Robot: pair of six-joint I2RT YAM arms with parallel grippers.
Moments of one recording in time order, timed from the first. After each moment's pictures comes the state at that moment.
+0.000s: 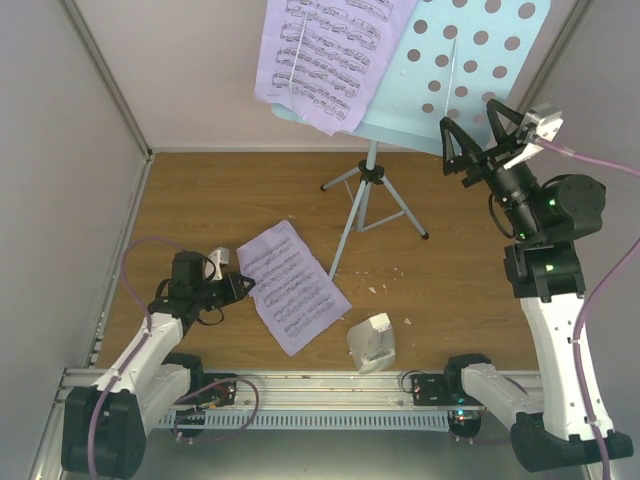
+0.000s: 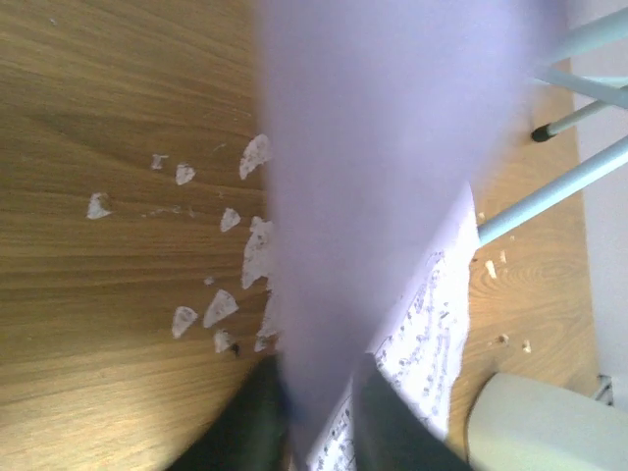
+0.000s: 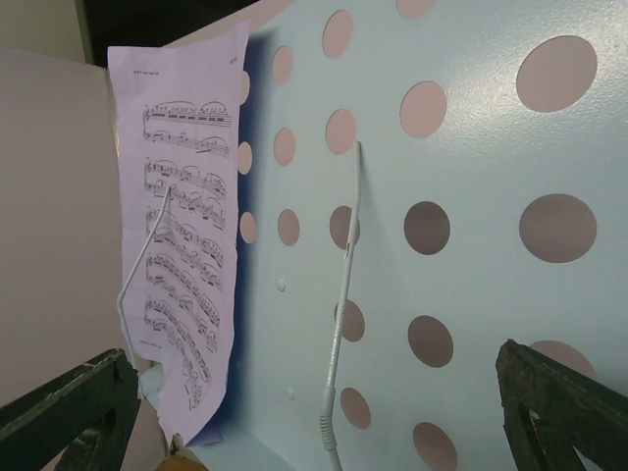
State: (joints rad) left arm -0.08 0.88 0.36 -0.27 0.58 -0.53; right arm 0.13 0.95 1.33 0.01 -0.36 0.23
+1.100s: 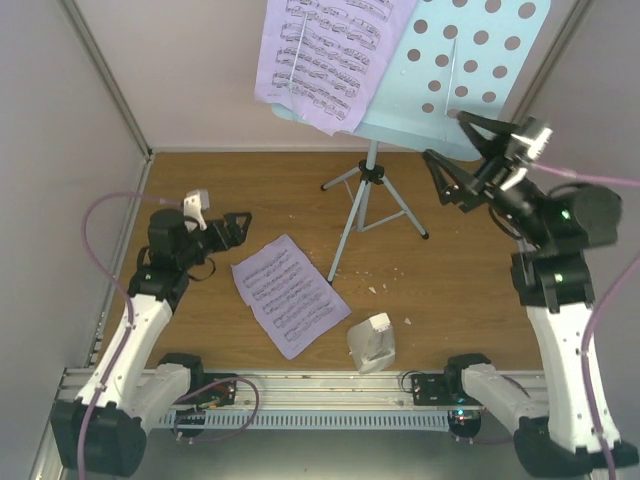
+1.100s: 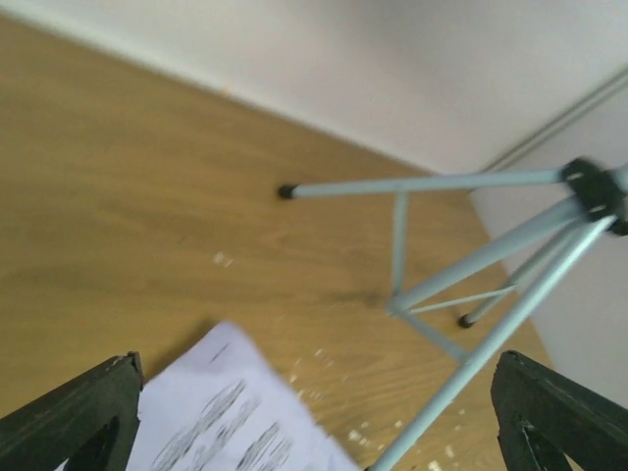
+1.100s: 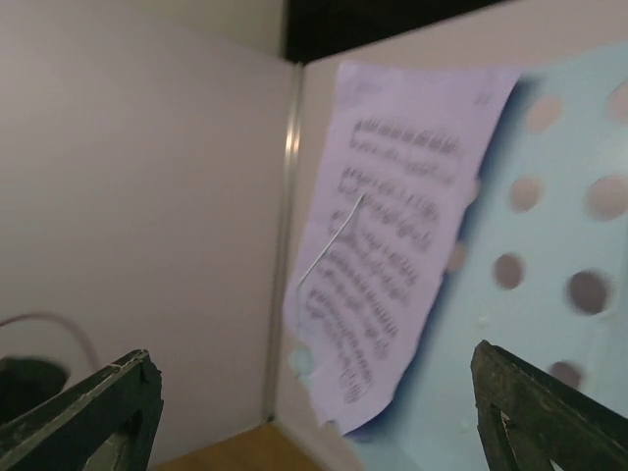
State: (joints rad) left arm -0.08 0.87 0.68 -0.22 0.36 -0.52; right arm 0.14 0.89 1.36 0.03 -0.66 0.19
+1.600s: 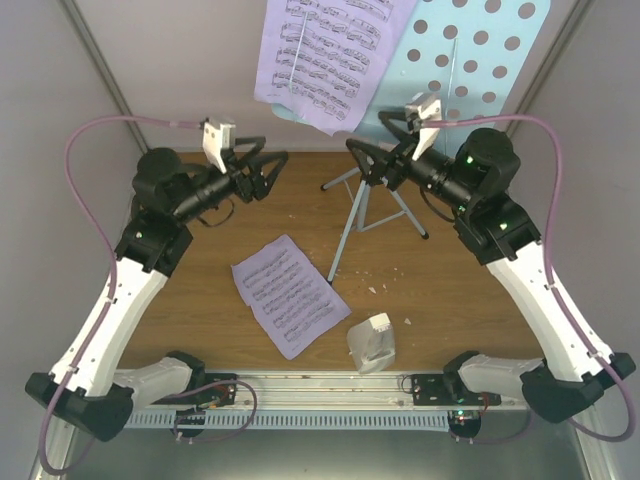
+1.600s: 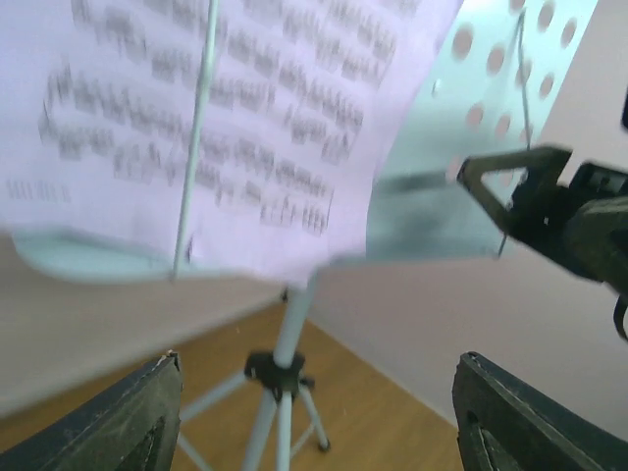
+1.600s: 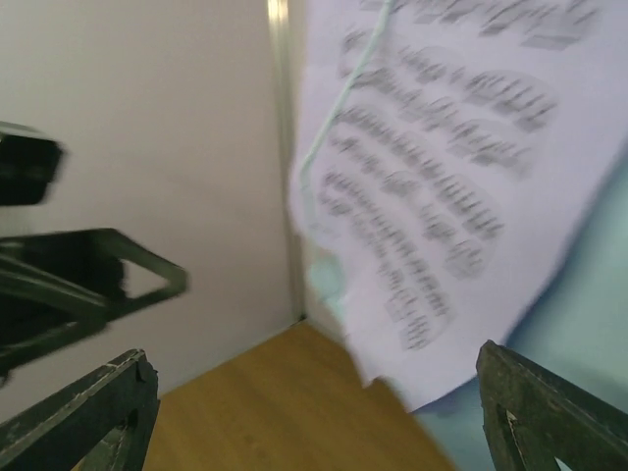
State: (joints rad) left arm -0.35 1.09 1.29 -0.16 0.48 -0.30; right arm 0.54 1.21 1.54 -0.25 -0.37 0.05
